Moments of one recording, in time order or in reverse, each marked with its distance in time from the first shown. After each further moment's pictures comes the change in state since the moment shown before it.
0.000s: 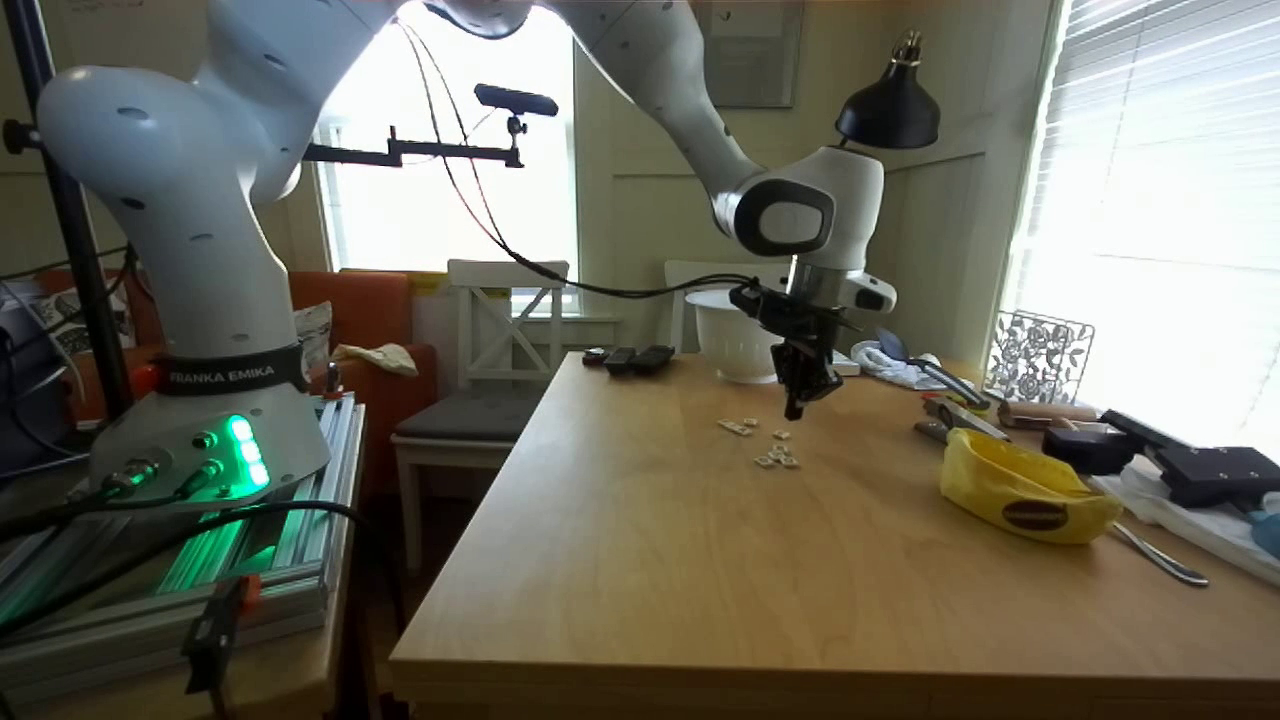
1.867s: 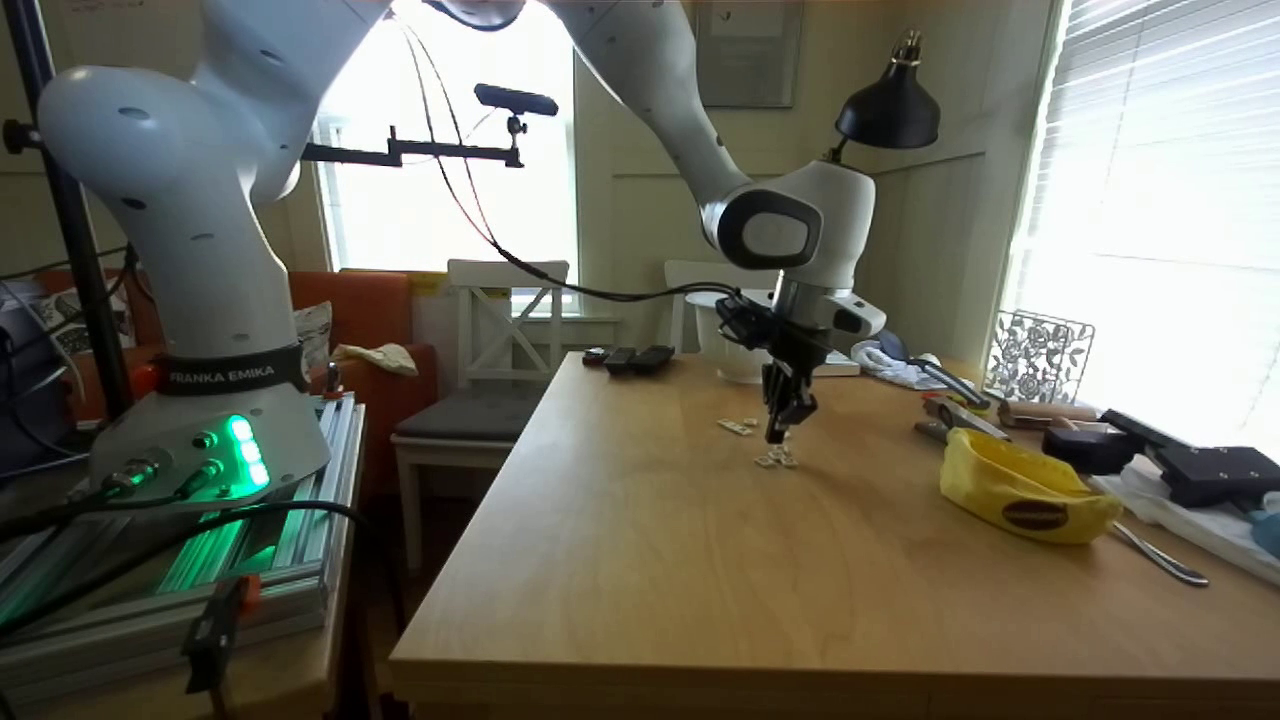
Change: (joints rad) arm 0.006 -0.034 -0.049 -0.108 0.001 0.010 0.200
